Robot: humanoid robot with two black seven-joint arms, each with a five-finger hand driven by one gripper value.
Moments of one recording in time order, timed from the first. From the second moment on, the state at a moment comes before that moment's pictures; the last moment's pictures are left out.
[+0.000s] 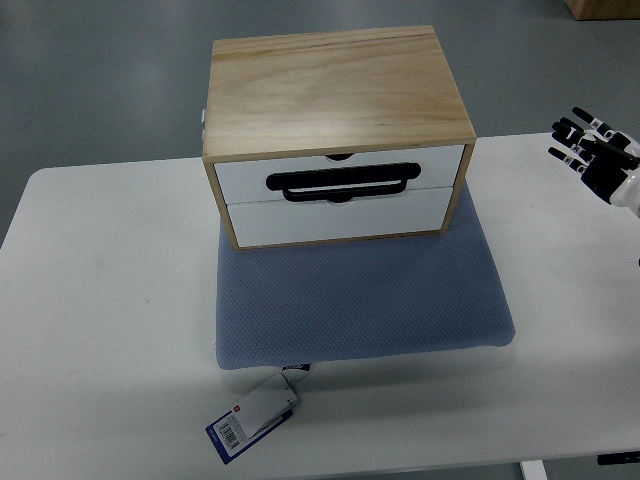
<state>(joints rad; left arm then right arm) 0.00 0.00 -0.07 -0.17 0.01 -0.02 0.09 0.49 -0.54 1.06 0.93 -0.14 0.13 0.02</state>
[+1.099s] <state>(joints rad) 0.00 0.00 -0.08 -0.16 0.01 -0.02 0.09 0.48 -0.56 1.07 0.93 -0.14 0.16 0.02</state>
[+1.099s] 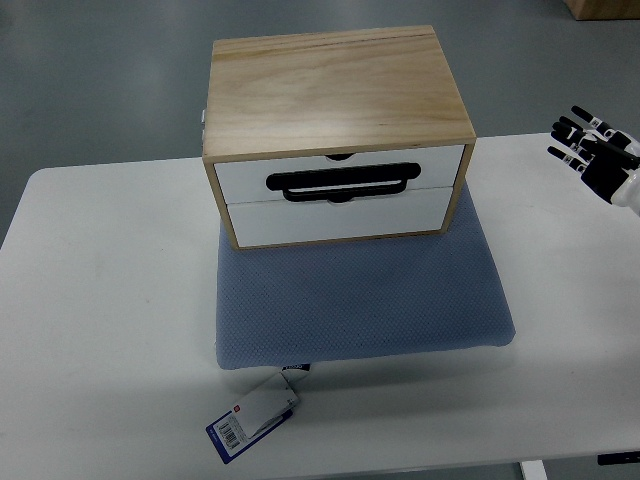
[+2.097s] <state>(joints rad) 0.00 0.00 -0.08 -0.16 0.01 -0.02 0.09 0.60 -0.73 1.10 0.92 -0.14 0.25 0.02</state>
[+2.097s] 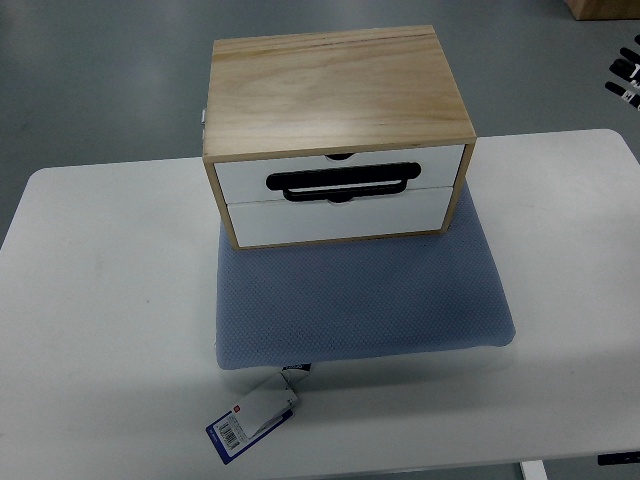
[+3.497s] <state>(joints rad) 0.00 0.00 -0.08 -0.16 0.01 -0.02 0.09 1.28 -0.86 0.63 1.22 -0.40 0.61 -0.13</state>
